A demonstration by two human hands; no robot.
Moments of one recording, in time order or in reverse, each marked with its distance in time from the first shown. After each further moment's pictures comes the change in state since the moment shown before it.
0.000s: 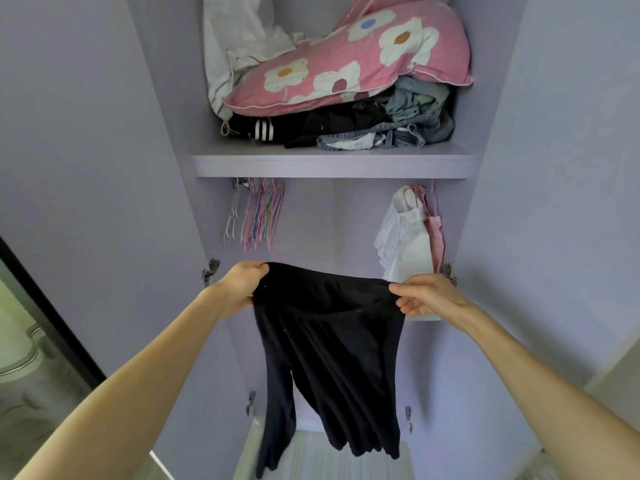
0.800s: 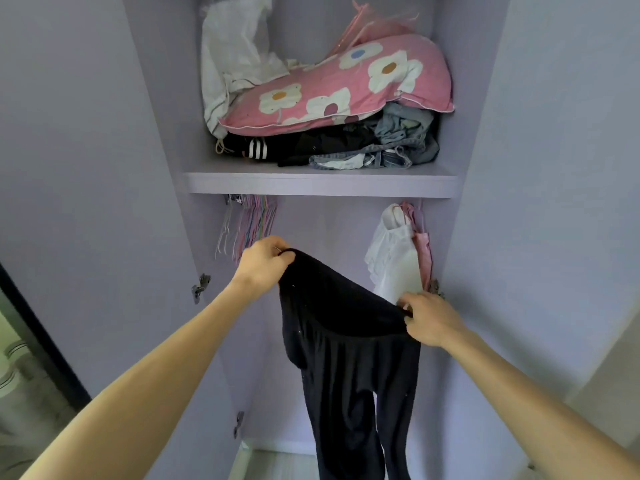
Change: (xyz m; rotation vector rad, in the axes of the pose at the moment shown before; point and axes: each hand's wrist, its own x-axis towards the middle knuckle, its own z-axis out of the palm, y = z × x) left_hand -0.012 0.058 0.027 0.318 0.255 0.397; right_hand -0.007 0.002 0.000 -0.966 0.174 -0.058
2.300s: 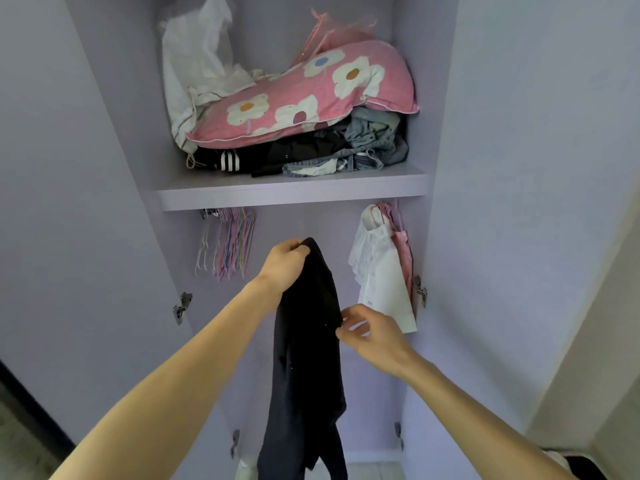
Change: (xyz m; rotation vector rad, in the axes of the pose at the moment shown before) left_hand 0.001 0.060 0.049 -0.283 -0.153 -0.104; right_hand -0.041 -0.056 0.026 0.785 0.055 -0.135
